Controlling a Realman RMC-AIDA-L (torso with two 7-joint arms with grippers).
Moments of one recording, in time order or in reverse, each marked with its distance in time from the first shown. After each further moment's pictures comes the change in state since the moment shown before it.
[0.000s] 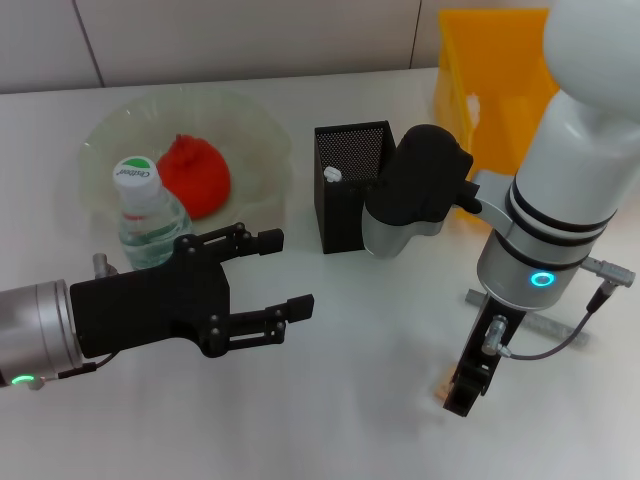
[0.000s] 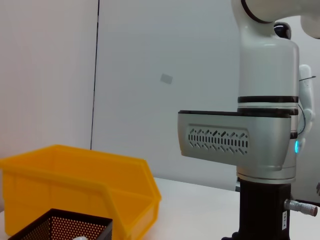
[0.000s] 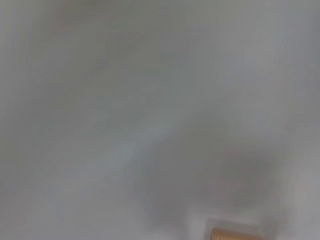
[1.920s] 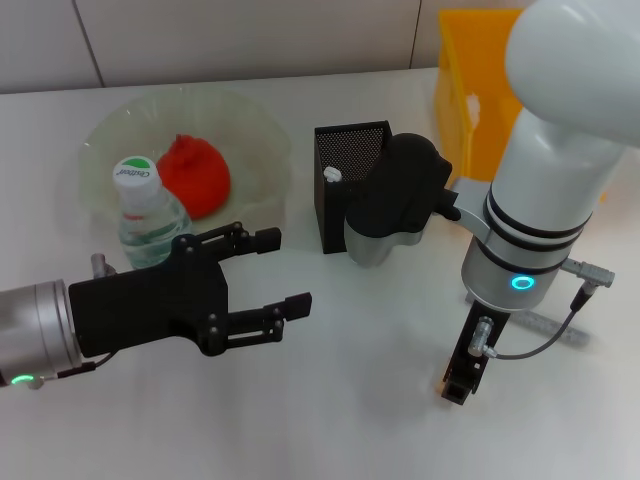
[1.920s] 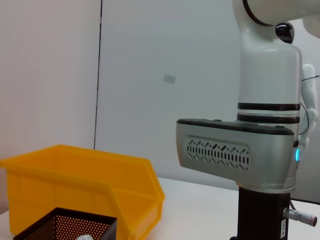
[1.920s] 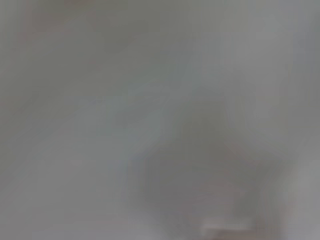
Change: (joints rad) left arm -0.003 0.000 -0.007 -0.013 -0.001 -0.003 0.013; right arm 0.041 0.002 -0.064 0.056 -0.005 0.051 0.029
